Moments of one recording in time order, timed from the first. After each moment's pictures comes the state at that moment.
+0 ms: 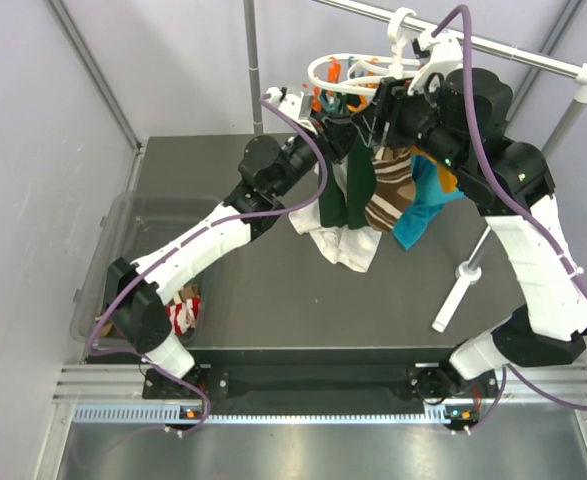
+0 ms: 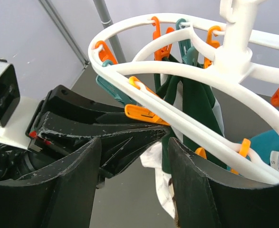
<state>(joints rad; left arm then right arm) -0.74 1.62 1.49 0.53 0.11 -0.33 0.66 1.48 2.19 -0.85 0.14 0.23</state>
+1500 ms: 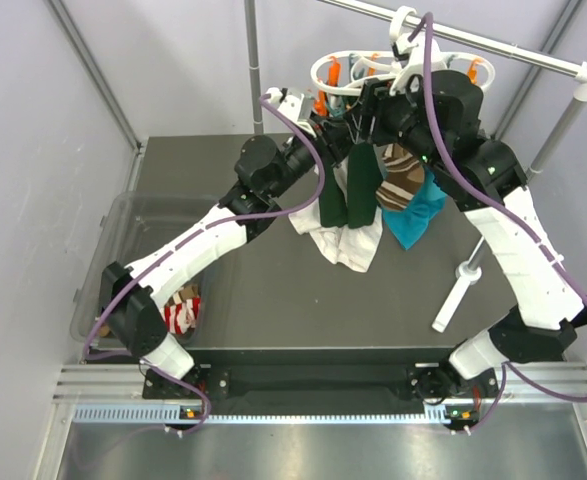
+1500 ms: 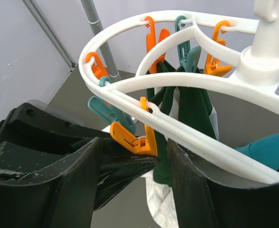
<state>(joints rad) -0.75 1.59 1.48 0.49 0.14 -0.32 0.66 1.50 2.09 -0.73 0.19 0.19</state>
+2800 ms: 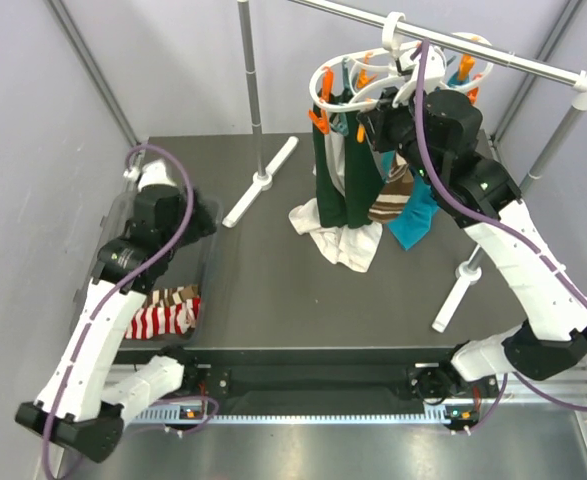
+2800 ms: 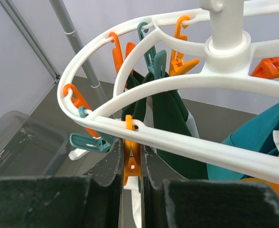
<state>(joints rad) -0.38 0.97 1.25 -0.81 -0.30 -0.53 0.66 1.40 1.85 -0.53 0.26 0.13</state>
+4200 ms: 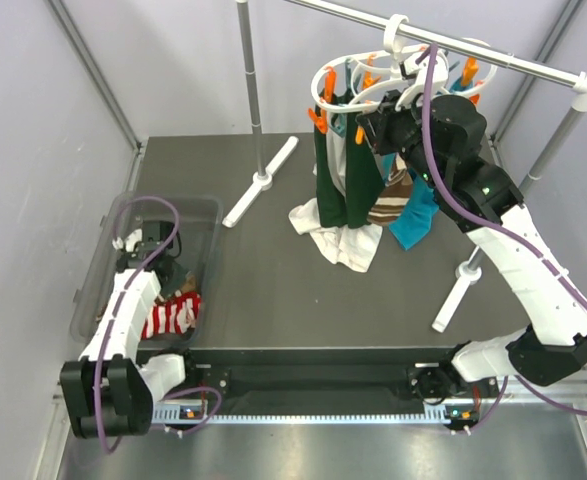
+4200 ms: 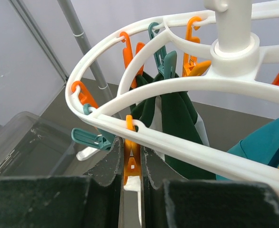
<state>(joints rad) 0.06 1.09 0.74 -0.82 -0.28 -0.79 0.65 1.36 1.78 -0.47 0.21 0.15</state>
